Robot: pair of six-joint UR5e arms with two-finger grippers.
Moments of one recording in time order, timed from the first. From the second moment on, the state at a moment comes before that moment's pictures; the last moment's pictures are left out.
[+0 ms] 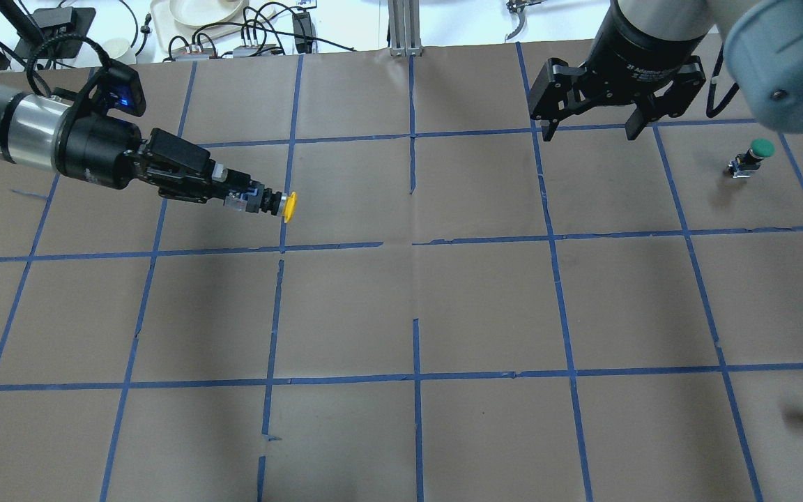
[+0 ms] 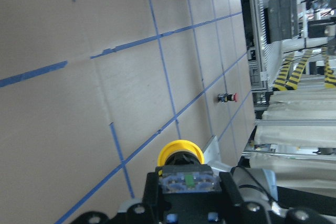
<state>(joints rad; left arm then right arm) -1.22 -1.68 -1.69 -2.22 0.58 1.06 1.63 -1.58 1.53 -1.62 -1.54 0.07</state>
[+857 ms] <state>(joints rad) -1.36 -1.60 -1.91 -2.36 0.07 1.16 1.46 -1.64 1.52 -1.44 -1.24 0.21</state>
